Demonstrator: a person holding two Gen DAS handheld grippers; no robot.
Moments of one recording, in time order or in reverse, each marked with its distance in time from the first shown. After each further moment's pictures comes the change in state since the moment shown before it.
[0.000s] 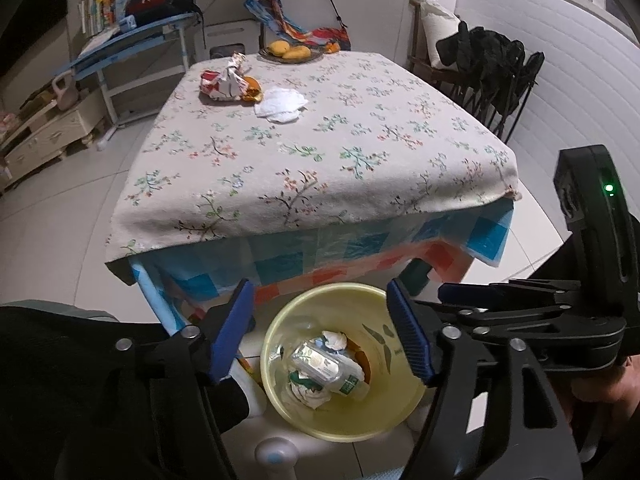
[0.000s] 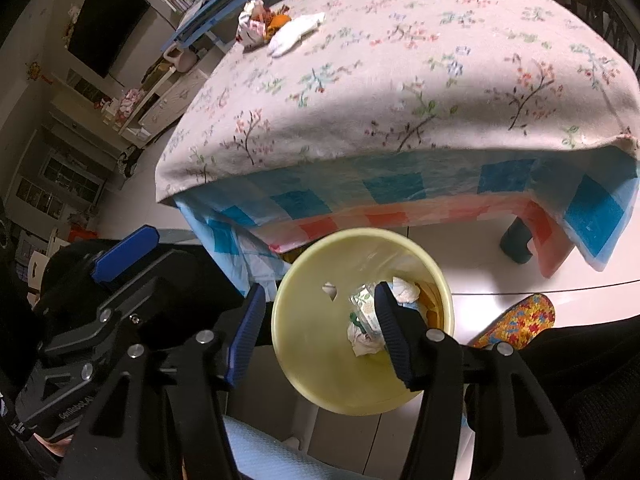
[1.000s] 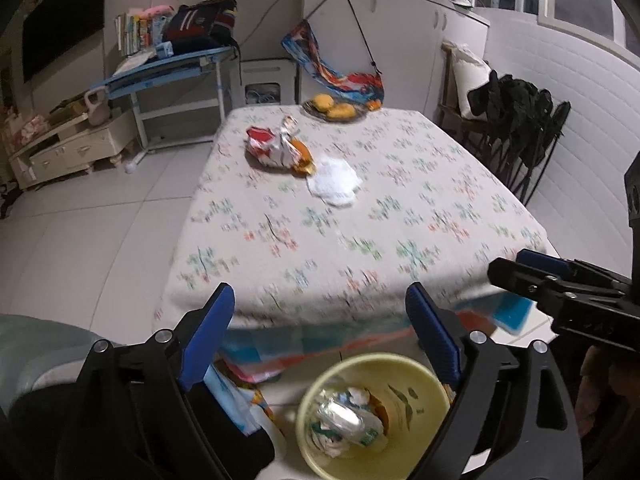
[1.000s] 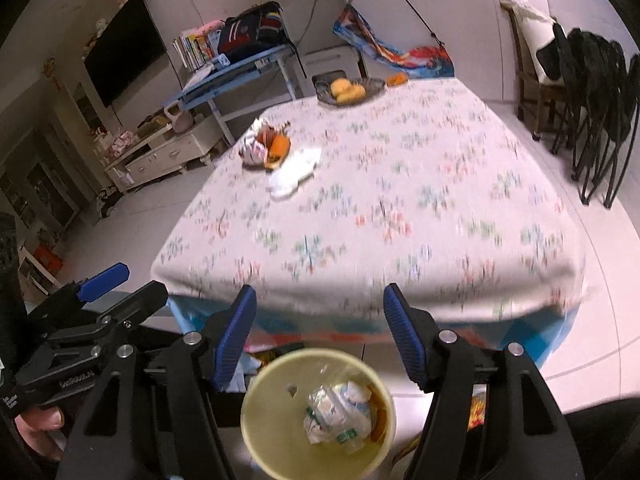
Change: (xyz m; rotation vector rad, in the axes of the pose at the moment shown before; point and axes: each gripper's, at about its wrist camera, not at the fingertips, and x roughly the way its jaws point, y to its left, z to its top) left arm -0.010 0.042 0.060 -0.074 -0.145 0.076; right arm -0.044 0.030 0.063 -0.153 -0.317 -0.158
